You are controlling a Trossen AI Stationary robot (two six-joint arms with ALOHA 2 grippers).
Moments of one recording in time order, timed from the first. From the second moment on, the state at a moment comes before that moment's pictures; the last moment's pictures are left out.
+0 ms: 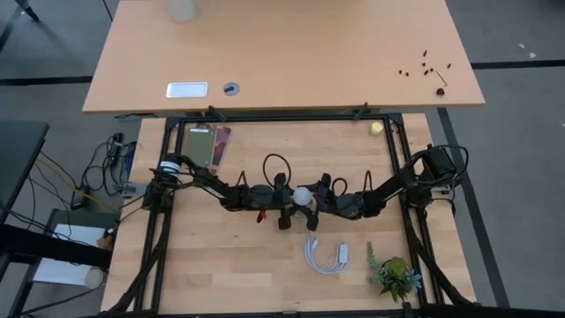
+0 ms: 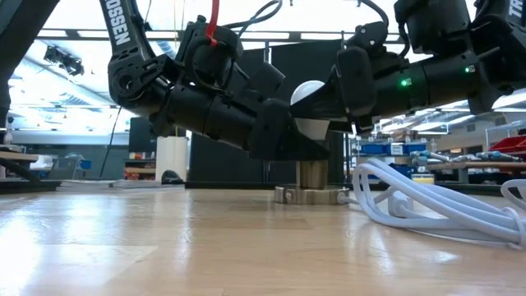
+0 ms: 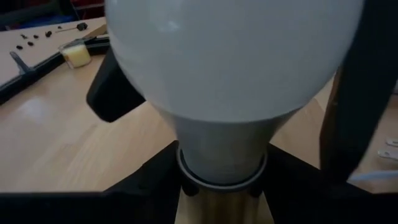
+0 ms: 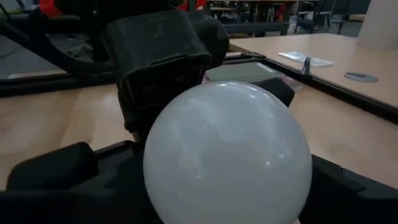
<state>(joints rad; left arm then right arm) -0.07 2.05 0.85 0.94 -0.20 0.07 0.24 1.79 0.51 1.11 0.60 0.13</state>
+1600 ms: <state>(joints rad) -0.07 2.05 0.84 0.94 0.02 0.12 -0.02 1.79 0.48 1.14 -0.36 0.00</state>
